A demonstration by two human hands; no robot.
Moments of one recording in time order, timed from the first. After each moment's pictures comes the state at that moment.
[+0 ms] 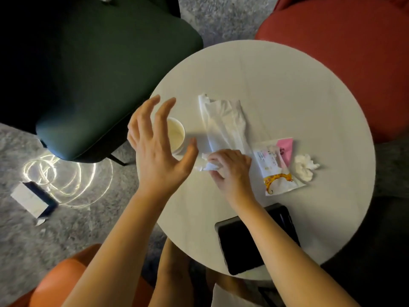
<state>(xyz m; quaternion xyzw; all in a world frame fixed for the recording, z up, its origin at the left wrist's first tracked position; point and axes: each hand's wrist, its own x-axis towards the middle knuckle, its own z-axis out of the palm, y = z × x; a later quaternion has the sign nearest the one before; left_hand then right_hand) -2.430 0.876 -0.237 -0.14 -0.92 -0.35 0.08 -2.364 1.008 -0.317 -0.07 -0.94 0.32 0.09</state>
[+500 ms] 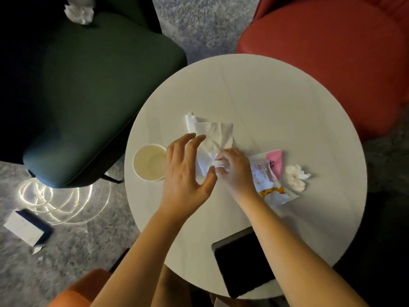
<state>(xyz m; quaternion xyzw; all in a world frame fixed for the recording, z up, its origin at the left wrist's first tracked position) -2.433 0.920 -0.264 -0.23 -0.89 -0.38 -0.03 -2.404 1.051 -0.331 -0.19 -0.90 0.38 0.00</state>
